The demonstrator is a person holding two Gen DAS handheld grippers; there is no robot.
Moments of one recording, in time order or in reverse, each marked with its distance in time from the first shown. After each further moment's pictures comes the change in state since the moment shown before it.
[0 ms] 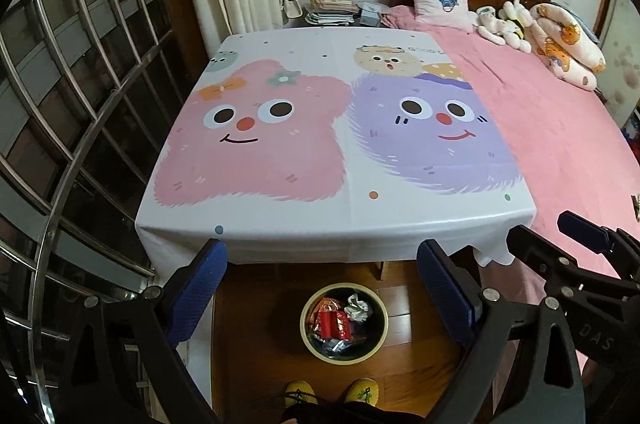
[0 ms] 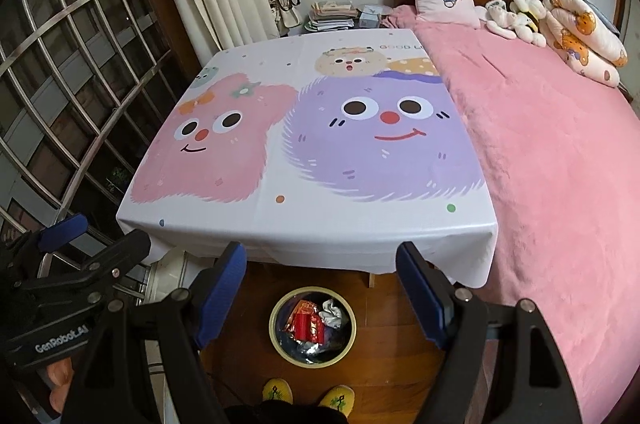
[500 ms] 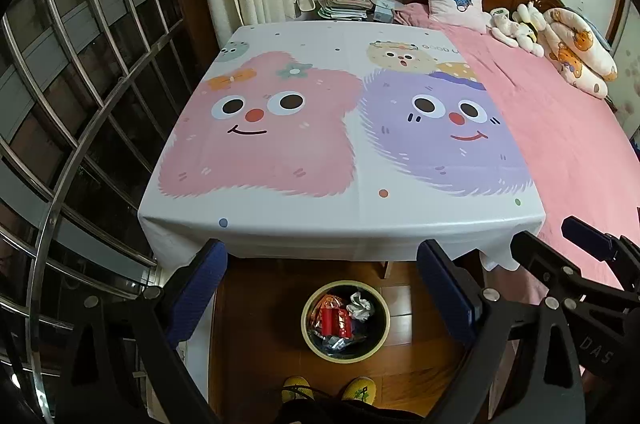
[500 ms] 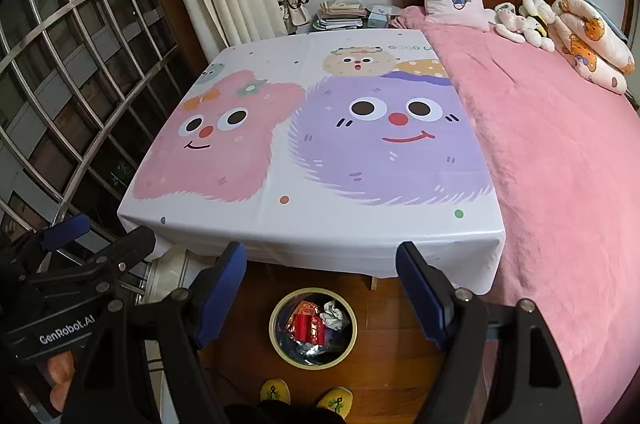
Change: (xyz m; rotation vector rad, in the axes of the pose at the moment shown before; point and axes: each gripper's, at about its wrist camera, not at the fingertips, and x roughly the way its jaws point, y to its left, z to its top) left arm 0.009 0.005 0.000 -0.032 0.019 0.021; right arm 0.009 0.007 0.002 -0.027 0.008 0.010
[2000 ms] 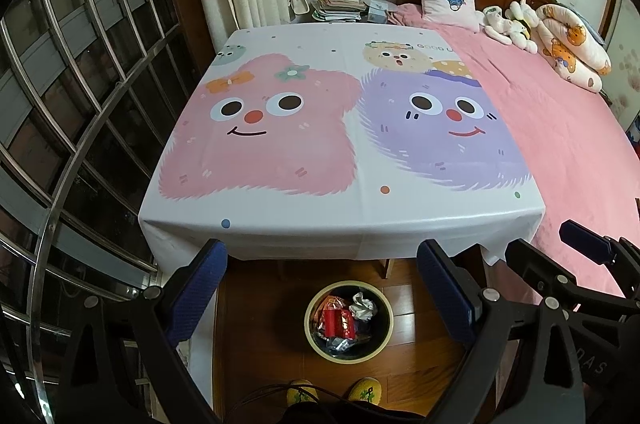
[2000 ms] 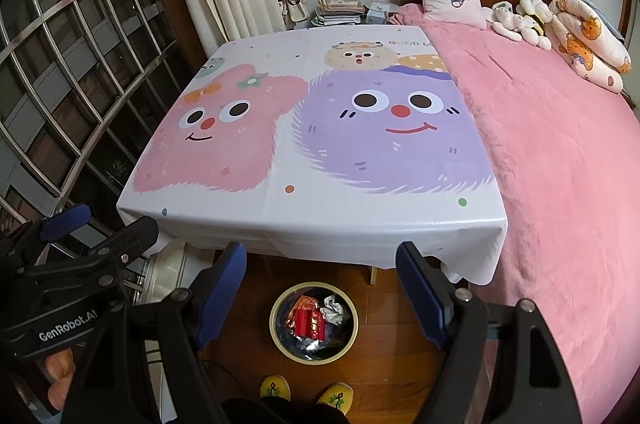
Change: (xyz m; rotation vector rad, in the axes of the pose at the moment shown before) left arm -0.003 0.007 -0.004 0.020 -0.014 -0.014; right arm -0.004 0.008 -0.013 0.013 0.006 -0.018
